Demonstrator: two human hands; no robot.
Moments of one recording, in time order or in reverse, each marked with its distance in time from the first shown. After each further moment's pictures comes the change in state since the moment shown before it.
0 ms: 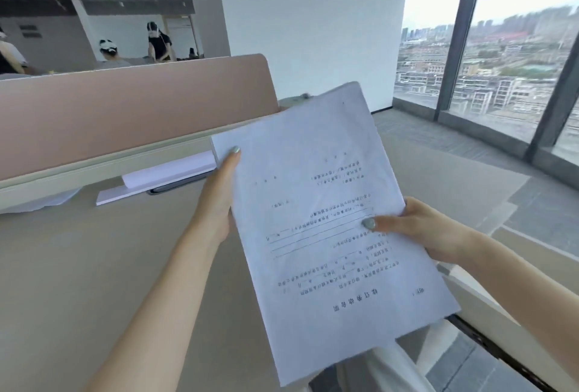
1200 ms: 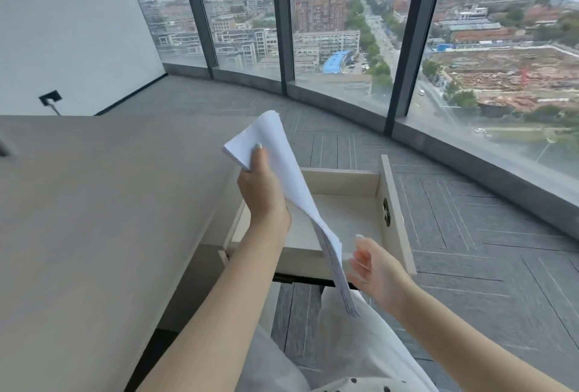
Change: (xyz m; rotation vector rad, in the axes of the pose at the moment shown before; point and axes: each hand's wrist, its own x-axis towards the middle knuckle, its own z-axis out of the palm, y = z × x) left_hand -0.088 -0.133 0.400 -0.255 -0.306 -0.312; right_hand -0.204 0.191 -0.127 0.866 1.329 0.272
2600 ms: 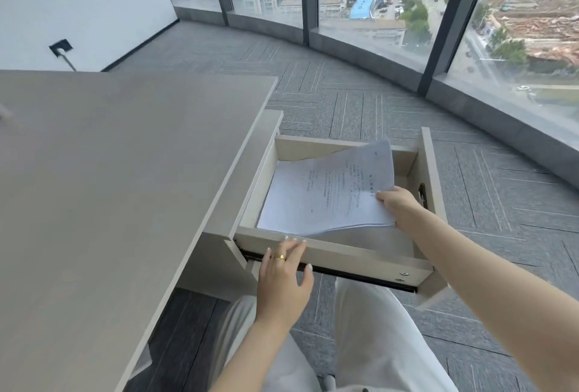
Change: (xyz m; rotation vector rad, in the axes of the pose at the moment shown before) left_hand 0.022 -0.163 -0.129 1.362 -0.393 0.595; right_hand 0.161 -0.062 0.018 -0.502 0.202 -0.119
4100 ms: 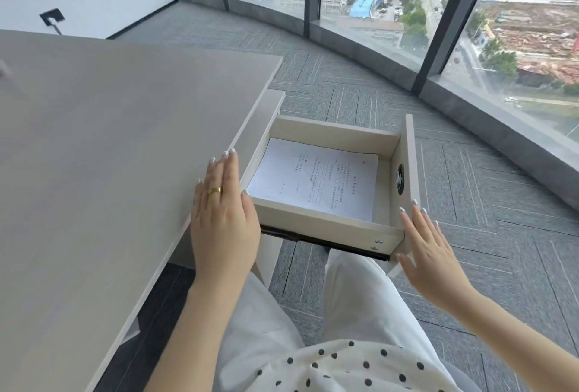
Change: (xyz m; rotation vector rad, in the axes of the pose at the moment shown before) left_hand 0.003 0.029 -0.124 0.164 0.290 -0.093; right_hand -0.127 0.100 -0.071 -1.167 0.059 -0.750
